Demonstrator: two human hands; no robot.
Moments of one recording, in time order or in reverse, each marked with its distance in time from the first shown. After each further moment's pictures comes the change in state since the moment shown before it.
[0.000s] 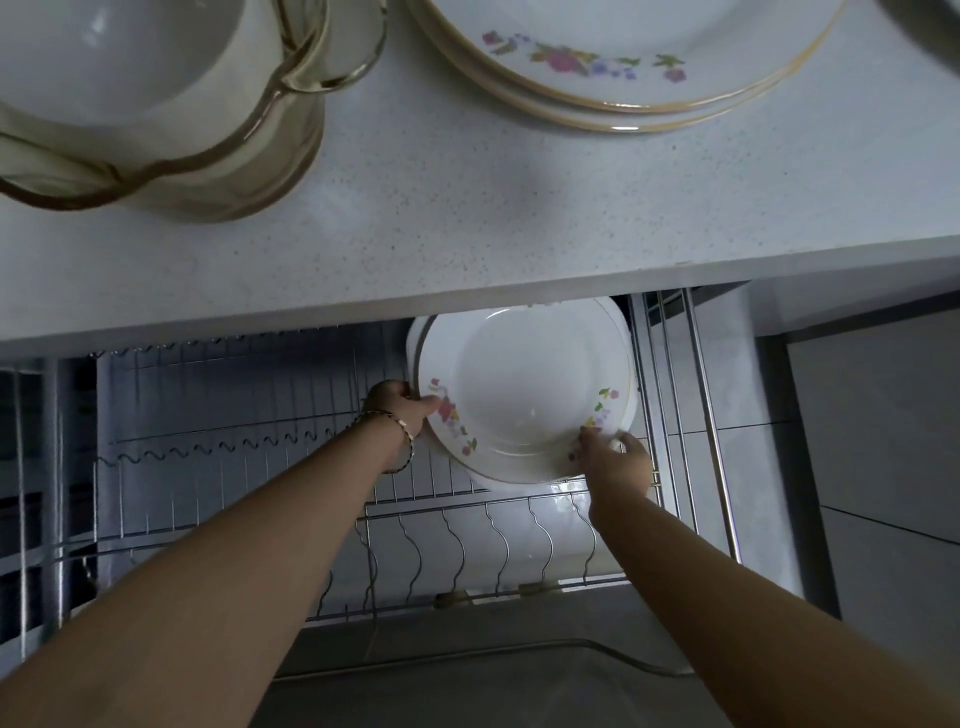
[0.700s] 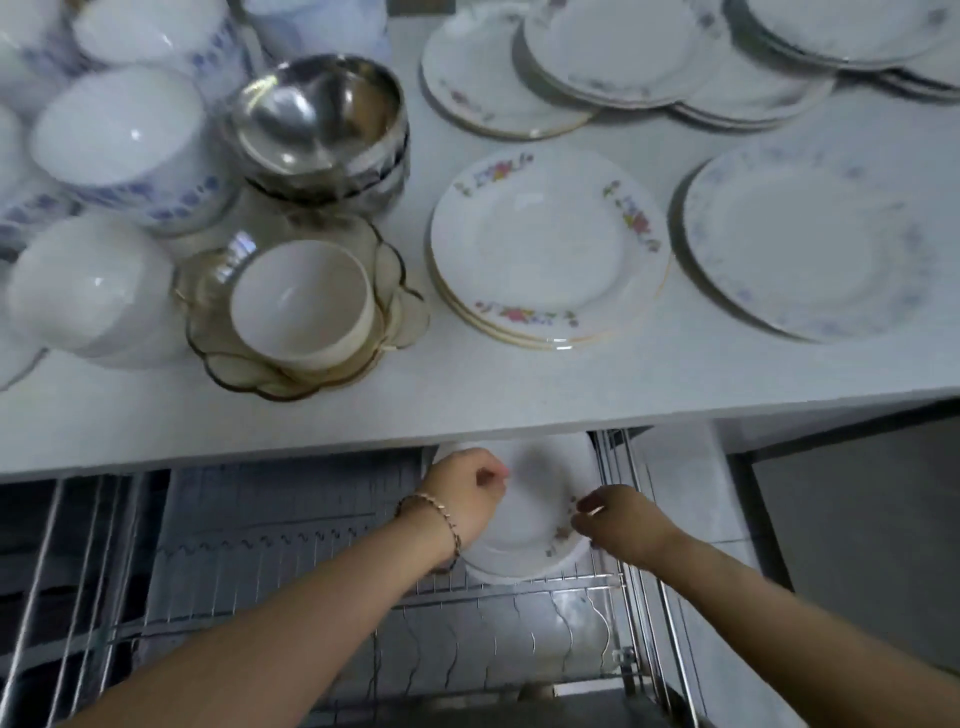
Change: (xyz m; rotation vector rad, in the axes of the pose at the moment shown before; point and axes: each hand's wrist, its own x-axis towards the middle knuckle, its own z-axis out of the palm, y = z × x) left_hand -0.153 0.090 -0.016 0.312 -0.118 0.428; right_hand -0.096 -0.133 -0.065 -1.098 -0.520 -0.432
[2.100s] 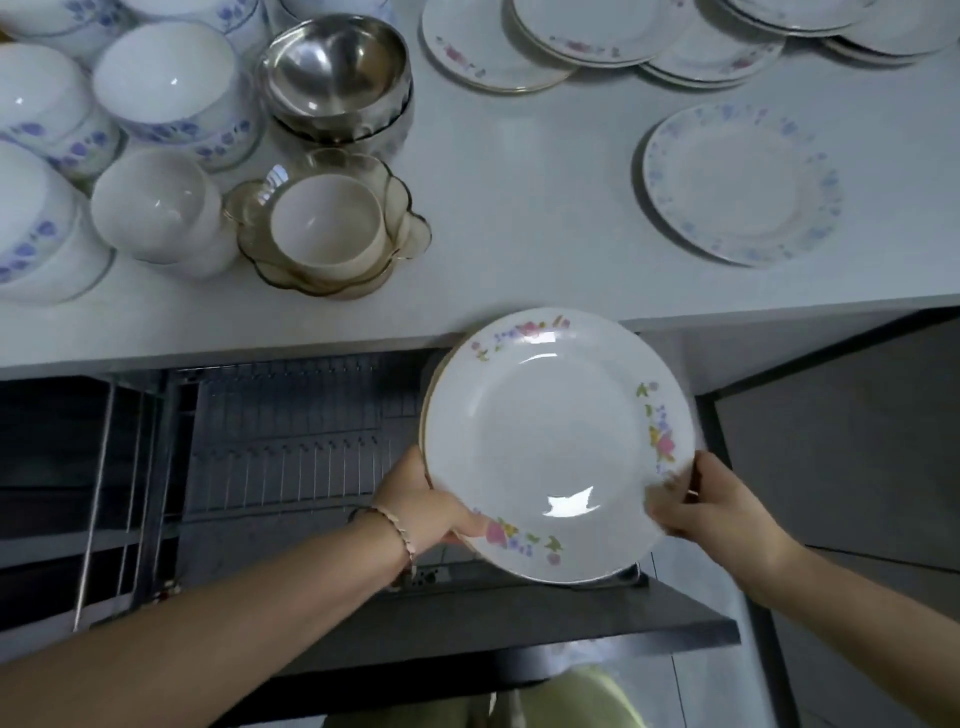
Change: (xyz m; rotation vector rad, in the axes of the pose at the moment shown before) left_hand -0.145 -0.011 -0.012 -0.431 -0.119 -0.277; right_hand -0.156 0.065 -0.019 0.549 0.143 -0.021
